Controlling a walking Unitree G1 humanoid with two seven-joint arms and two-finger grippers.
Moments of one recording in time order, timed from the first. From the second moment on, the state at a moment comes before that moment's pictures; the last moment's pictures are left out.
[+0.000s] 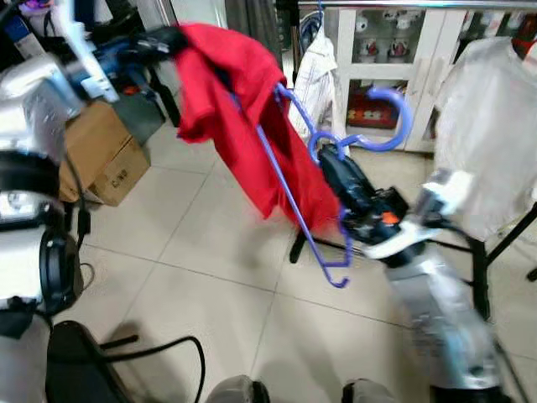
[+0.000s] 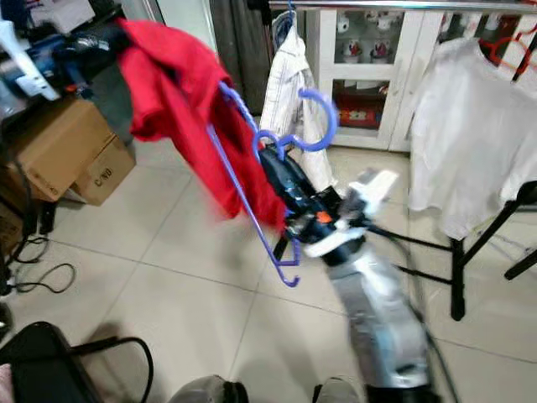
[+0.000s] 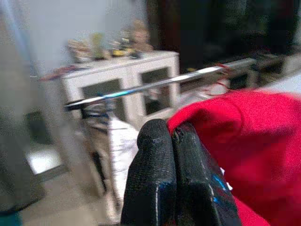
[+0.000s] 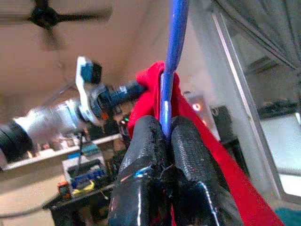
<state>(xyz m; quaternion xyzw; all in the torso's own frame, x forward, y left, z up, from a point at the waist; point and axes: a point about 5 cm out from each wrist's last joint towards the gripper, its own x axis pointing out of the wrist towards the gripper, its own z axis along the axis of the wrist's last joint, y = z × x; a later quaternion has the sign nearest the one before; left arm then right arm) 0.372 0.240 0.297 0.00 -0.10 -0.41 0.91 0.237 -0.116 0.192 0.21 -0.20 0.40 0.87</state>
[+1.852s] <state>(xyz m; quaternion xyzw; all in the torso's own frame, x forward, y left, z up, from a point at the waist) 0.341 0.257 0.304 -0.06 -0.11 -0.50 0.86 0.236 -0.155 0.208 0.13 -0.14 0.47 0.86</state>
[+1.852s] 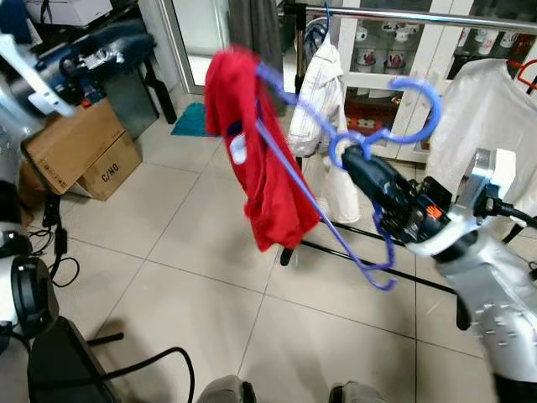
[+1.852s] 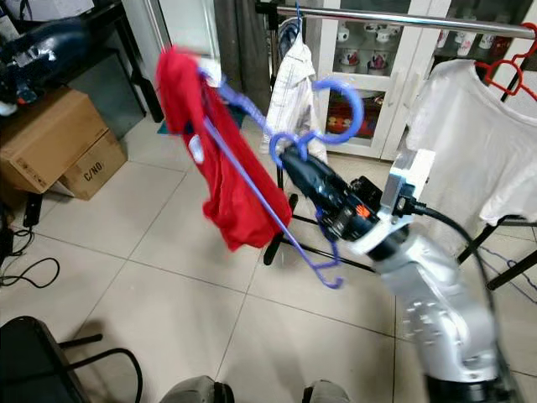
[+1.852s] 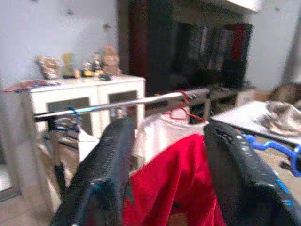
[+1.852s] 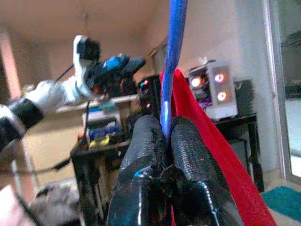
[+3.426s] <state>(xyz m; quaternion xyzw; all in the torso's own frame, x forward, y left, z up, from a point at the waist) 0.322 0.199 0.220 0.11 0.14 -0.69 0.70 0.230 -0.168 0.214 -0.06 -0.02 0.61 0.79</state>
